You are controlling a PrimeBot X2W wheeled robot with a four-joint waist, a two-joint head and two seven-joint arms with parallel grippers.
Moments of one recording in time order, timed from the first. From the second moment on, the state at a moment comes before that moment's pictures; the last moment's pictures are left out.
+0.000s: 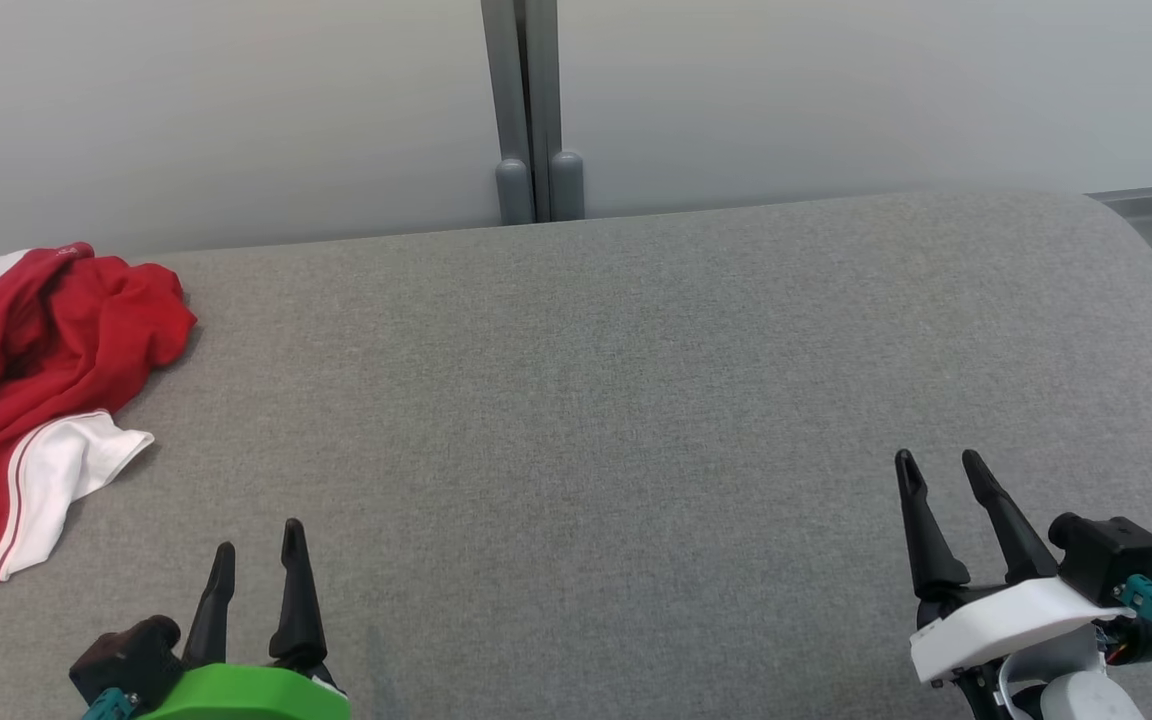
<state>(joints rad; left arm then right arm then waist) 0.05 0.04 -0.04 0.19 -0.51 -0.08 -0.19 -0.03 -0.04 0.01 0.15 0.36 0.13 -0.19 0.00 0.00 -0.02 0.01</state>
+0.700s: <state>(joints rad) 0.06 0.05 -0.06 0.21 -0.37 -0.08 -0.23 -0.03 -0.05 0.02 0.14 0.18 0.13 -0.23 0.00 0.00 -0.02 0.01</state>
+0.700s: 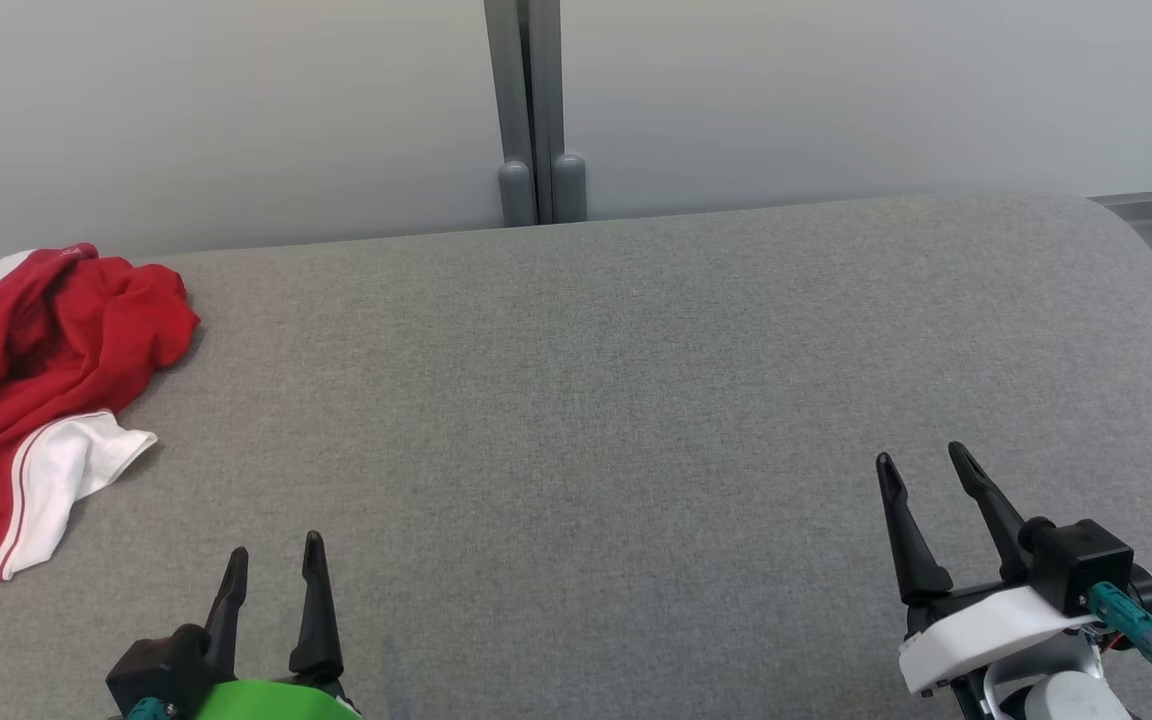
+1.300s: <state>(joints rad) 0.07 0.05 -0.07 0.24 -0.29 -0.08 -0.26 -0.03 -0.05 0.03 0.15 0.05 0.13 -0.26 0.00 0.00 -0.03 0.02</state>
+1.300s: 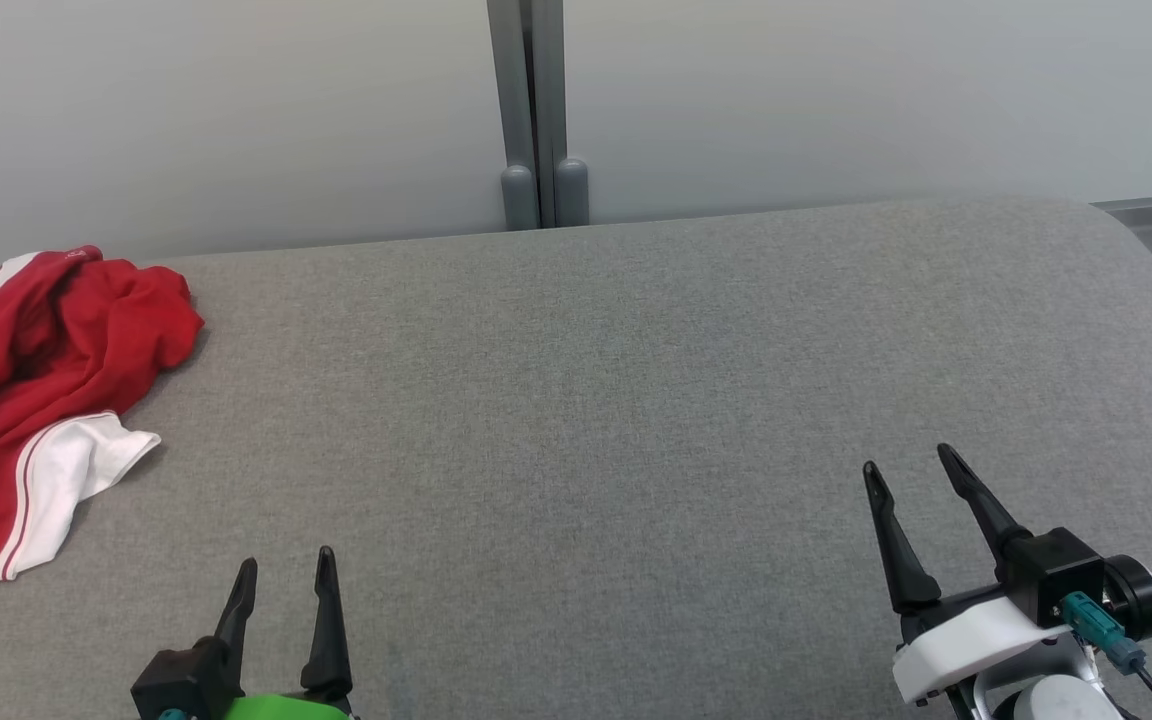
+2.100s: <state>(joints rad) 0.07 0.05 -0.07 0.27 -0.31 -0.09 -0.26 -0.03 -0.05 0.02 0.16 0.05 0.13 -0.26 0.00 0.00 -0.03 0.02</state>
